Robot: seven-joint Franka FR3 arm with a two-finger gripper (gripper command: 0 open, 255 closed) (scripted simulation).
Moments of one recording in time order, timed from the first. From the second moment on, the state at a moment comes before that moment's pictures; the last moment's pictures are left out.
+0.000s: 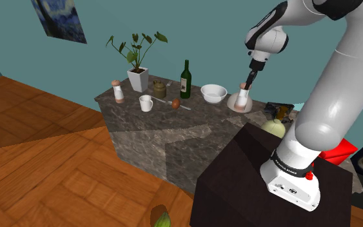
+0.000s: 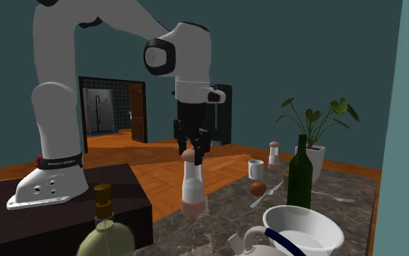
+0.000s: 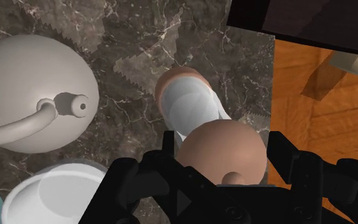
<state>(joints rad) 0.01 0.04 -0.86 -2.30 0.22 2.21 -1.18</state>
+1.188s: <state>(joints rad) -0.03 -0.21 -0.84 -2.25 -0.01 2.00 -1.02</state>
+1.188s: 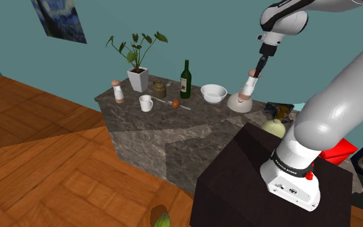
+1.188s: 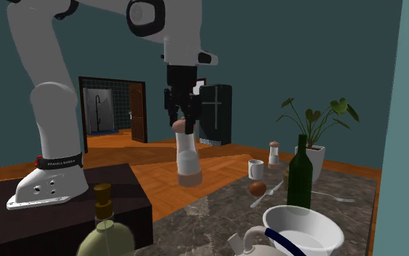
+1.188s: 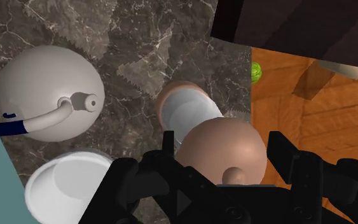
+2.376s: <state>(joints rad) -0.36 -0.60 -0.90 -2.36 -0.36 1.78 -1.20</state>
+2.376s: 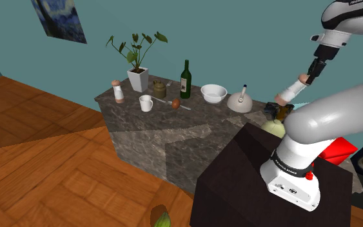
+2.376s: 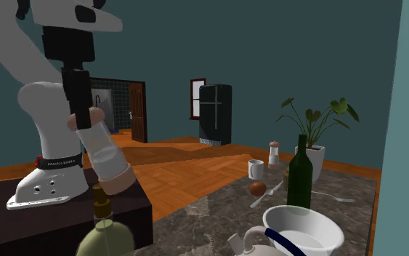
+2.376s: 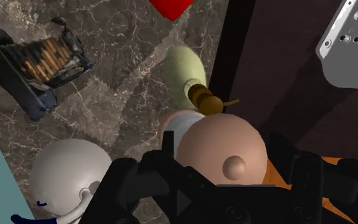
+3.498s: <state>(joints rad) -0.50 -0.67 -1.12 -2.13 -0.54 1.59 -1.57</state>
